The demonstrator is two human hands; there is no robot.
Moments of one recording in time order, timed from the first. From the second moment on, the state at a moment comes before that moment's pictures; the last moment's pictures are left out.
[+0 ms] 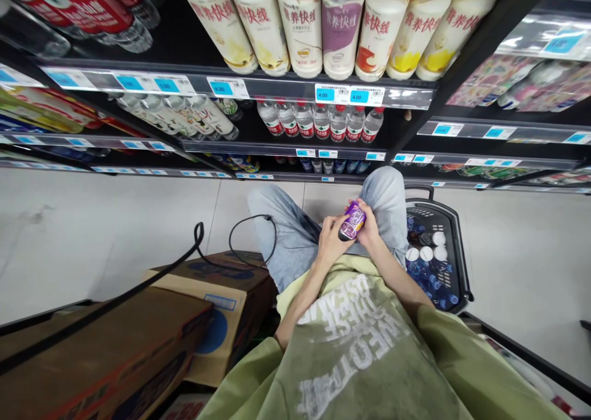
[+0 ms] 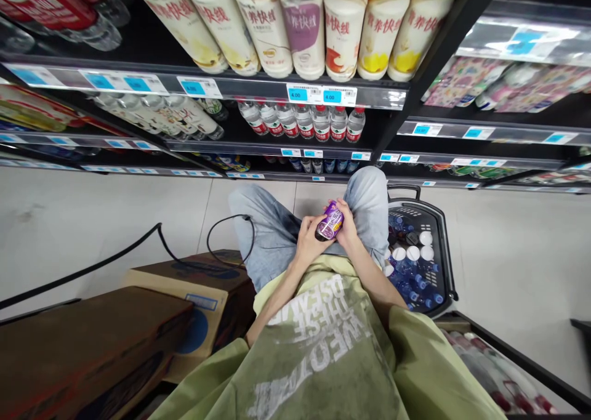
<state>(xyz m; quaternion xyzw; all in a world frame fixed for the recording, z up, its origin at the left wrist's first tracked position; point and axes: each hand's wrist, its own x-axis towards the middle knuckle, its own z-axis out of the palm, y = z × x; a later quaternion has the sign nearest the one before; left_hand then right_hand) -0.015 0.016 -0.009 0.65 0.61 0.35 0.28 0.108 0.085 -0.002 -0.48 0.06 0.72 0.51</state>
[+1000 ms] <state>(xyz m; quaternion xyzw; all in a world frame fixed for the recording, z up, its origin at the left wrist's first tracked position) -0.016 0.017 -0.008 0.56 0.60 0.32 0.47 0.107 0.082 -0.008 -0.53 -0.02 0.69 0.49</state>
